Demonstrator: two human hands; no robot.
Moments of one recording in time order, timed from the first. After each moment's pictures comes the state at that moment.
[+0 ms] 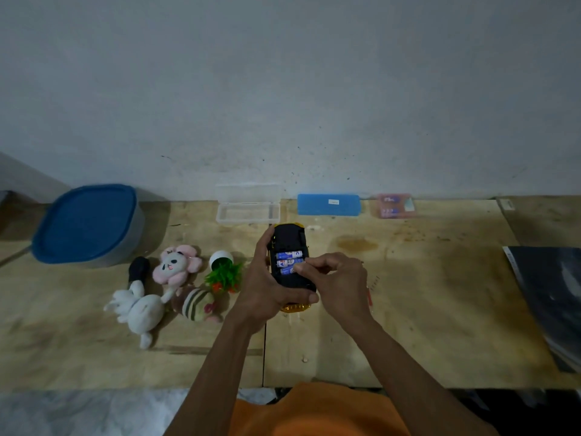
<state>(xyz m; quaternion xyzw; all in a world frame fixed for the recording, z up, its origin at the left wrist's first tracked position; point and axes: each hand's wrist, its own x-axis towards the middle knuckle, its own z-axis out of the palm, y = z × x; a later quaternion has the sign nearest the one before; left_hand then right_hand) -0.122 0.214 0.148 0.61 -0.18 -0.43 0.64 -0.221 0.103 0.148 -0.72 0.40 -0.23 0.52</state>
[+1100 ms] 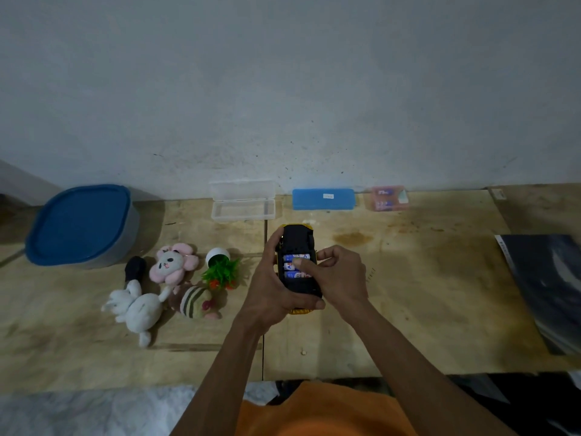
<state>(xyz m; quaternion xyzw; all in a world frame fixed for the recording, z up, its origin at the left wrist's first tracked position) -0.137 0.212 0.145 0.63 -0.24 -0.42 0.61 -0.222 0.097 0.147 -0.68 0.50 -0.15 0.52</state>
